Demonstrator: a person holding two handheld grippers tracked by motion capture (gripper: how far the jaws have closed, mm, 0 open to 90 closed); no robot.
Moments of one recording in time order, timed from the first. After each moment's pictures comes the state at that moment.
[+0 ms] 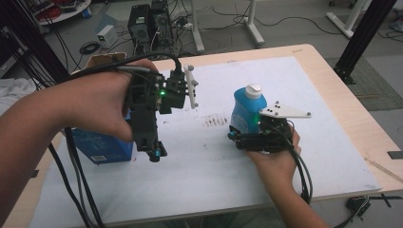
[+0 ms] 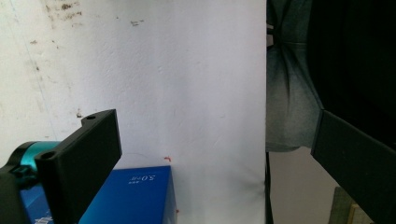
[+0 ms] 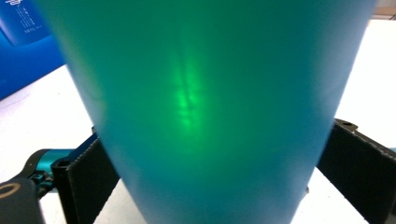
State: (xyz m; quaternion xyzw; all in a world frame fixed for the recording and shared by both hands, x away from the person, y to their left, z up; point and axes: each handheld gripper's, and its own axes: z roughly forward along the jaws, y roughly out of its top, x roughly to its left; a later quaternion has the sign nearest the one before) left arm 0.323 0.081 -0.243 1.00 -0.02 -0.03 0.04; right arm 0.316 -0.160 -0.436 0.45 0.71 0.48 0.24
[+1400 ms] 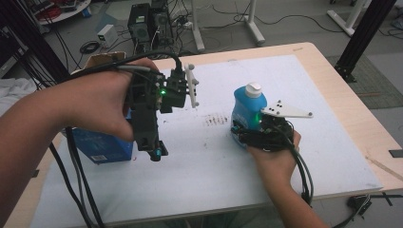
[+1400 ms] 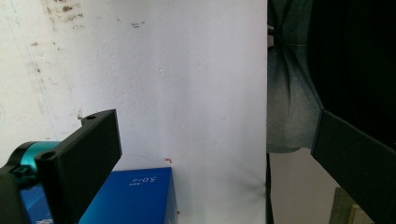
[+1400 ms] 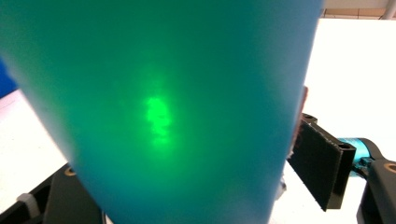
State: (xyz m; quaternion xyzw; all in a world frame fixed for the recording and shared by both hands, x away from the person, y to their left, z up) left arm 0.323 0.079 -0.243 1.00 -0.01 -0.03 0.04; right arm 0.318 -0.162 -0.440 0.46 0.70 0.49 0.25
